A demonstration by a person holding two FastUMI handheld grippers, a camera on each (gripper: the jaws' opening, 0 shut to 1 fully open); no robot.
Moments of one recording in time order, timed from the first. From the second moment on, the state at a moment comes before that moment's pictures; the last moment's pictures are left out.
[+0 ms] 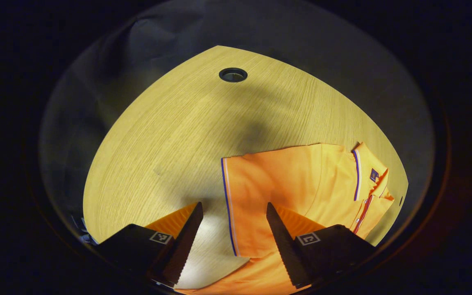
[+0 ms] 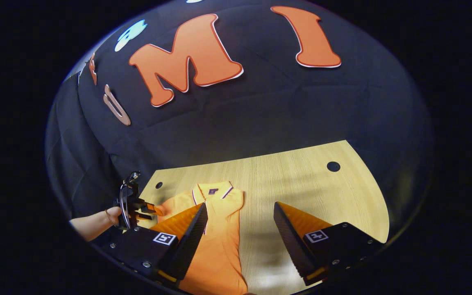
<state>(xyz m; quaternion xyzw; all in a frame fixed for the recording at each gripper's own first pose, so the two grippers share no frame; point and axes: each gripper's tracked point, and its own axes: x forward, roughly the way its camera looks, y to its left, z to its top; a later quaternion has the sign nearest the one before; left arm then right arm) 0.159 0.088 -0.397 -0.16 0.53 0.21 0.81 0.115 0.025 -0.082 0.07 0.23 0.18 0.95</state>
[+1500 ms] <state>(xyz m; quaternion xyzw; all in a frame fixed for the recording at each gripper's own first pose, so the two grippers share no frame) 0.169 -0.091 -0.323 -0.07 0.48 0.00 0.88 0.085 -0.029 -0.091 0.11 0.23 0.17 0.95</state>
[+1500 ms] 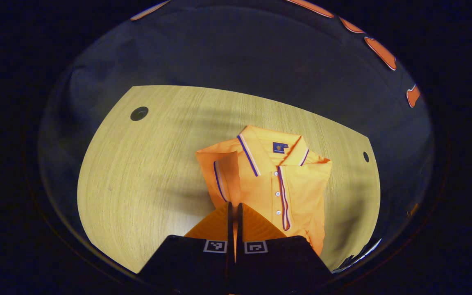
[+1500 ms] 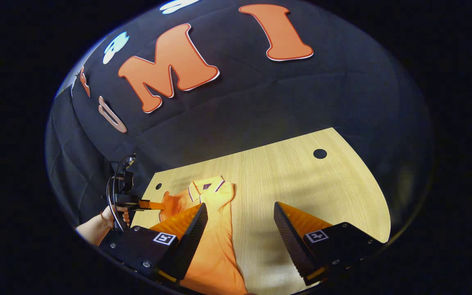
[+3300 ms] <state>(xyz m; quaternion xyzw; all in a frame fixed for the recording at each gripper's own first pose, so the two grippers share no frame) -0.142 -0.025 -0.328 -0.01 0.45 -0.01 0.89 -0.097 0.029 -0.286 -0.10 0.44 0.15 0.88</state>
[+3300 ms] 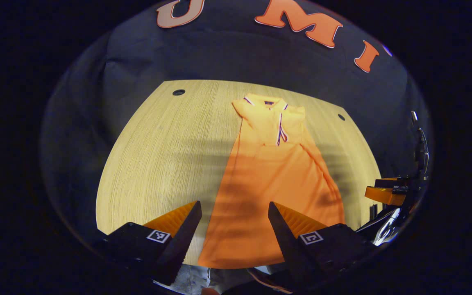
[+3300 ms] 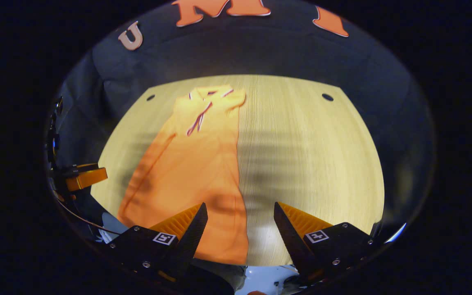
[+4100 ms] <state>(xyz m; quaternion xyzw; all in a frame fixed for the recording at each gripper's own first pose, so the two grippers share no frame) -0.224 -0.018 -0.424 0.04 0.56 0.00 0.83 -0.179 0.021 -0.394 -0.12 0.57 0.11 0.81</state>
